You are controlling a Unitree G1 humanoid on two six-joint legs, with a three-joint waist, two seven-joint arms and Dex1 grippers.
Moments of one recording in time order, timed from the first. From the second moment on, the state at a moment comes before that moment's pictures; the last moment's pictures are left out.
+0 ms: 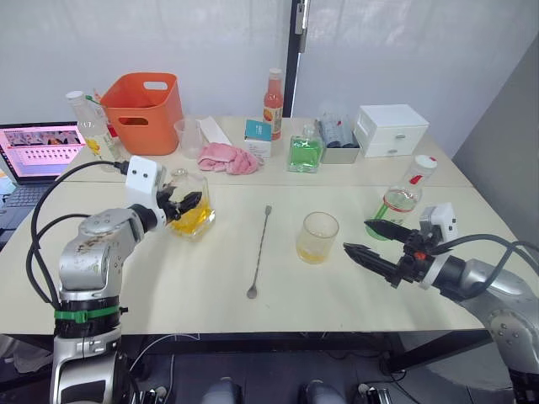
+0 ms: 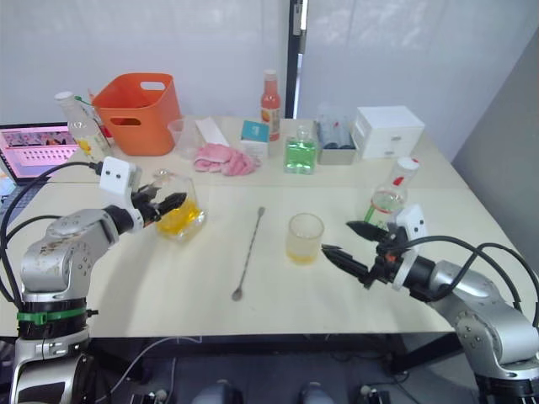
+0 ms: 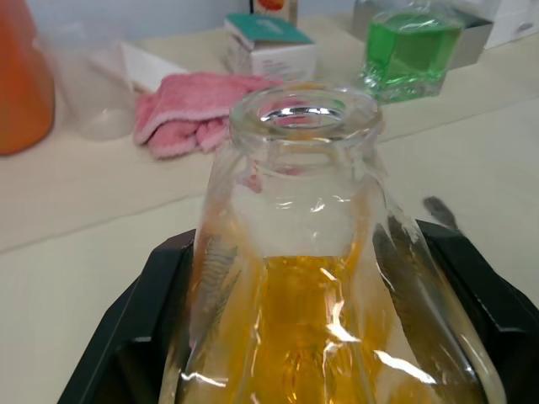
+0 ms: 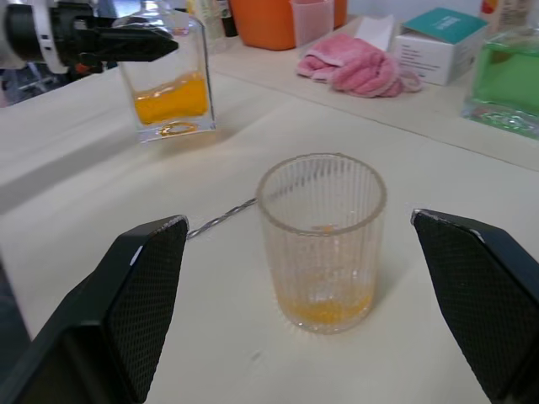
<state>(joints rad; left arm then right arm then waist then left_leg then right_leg) -0.53 0.52 0.27 -0.12 -0.30 0.82 -0.49 -0.13 -0.75 -0.25 -0.41 0.78 0.62 0.80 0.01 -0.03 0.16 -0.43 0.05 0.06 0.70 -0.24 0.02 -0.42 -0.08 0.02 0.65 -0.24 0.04</state>
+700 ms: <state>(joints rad) -0.44 0.39 0.32 -0.17 -0.32 0.73 -0.26 -0.15 -0.79 -0.22 -0.40 0.79 0.63 0.90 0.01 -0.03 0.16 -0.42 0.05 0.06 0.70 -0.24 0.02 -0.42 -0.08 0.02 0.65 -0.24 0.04</state>
